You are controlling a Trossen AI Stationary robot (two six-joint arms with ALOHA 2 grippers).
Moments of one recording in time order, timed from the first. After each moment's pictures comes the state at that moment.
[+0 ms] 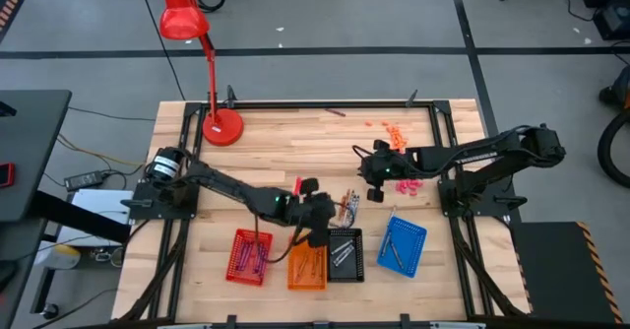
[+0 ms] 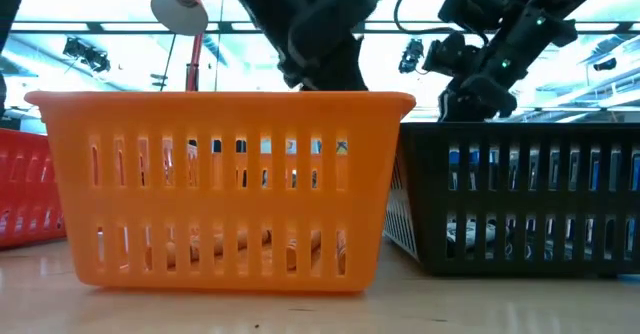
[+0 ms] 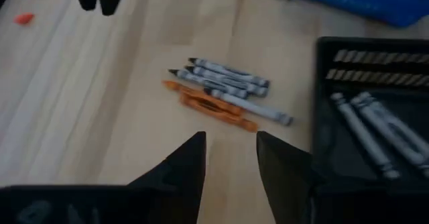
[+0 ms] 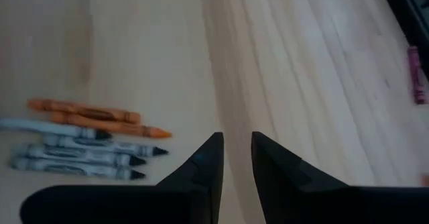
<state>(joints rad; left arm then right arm) -0.24 1.89 1.35 -0.34 -0.44 -0.21 -0.07 1.27 0.63 -0.19 0.24 -0.05</state>
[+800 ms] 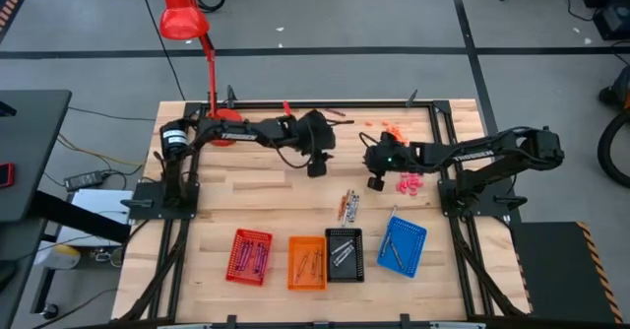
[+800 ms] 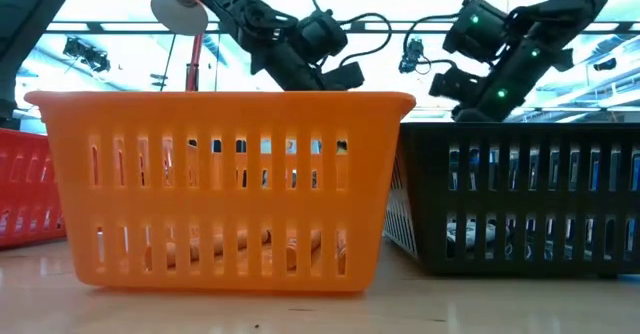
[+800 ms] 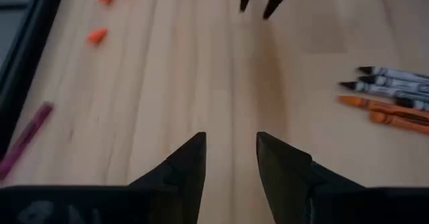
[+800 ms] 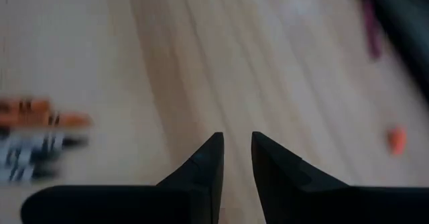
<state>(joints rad) 0.29 1.93 1.35 -0.20 0.10 0.29 -0.21 1.27 0.52 -0.07 0.25 -0.07</state>
